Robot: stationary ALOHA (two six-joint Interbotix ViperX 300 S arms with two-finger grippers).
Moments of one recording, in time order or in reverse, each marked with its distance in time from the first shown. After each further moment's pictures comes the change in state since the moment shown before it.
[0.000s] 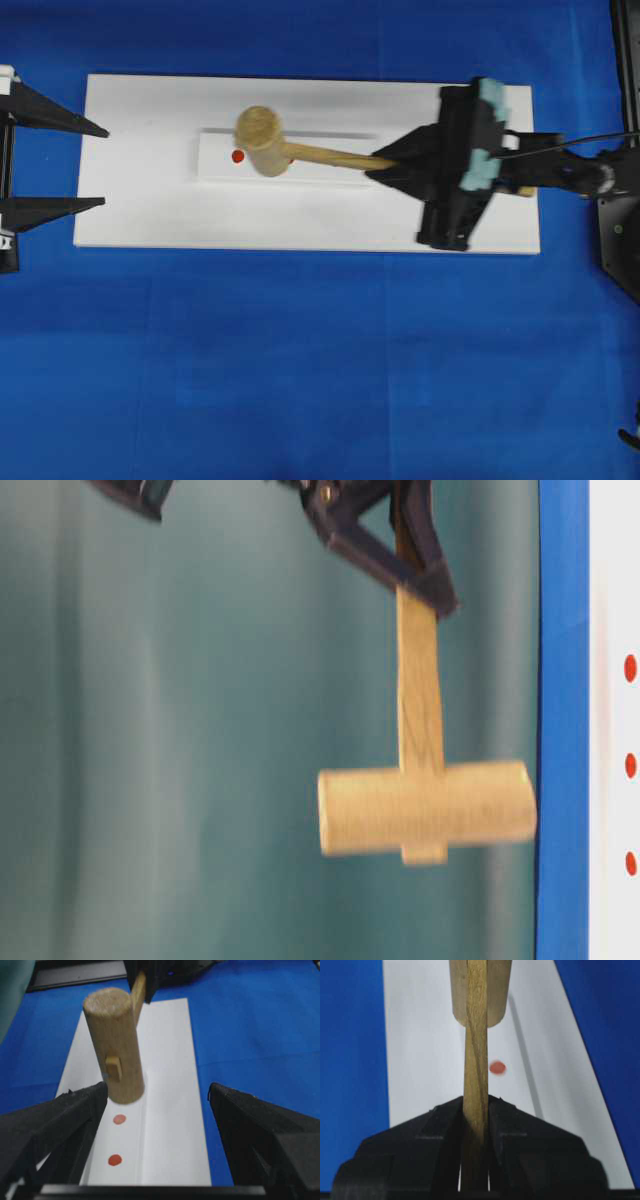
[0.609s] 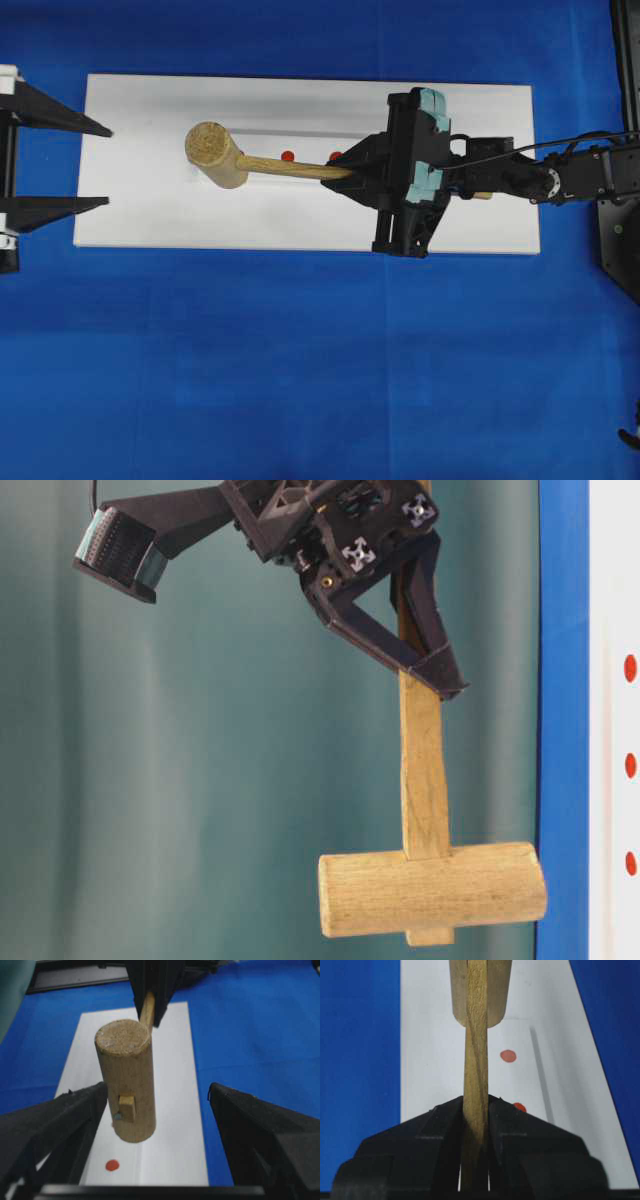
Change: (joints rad) left arm 0.000 0.040 0.003 -0.002 -0.055 -0.026; right arm 0.008 0.114 -0.112 -0.028 0.021 0.000
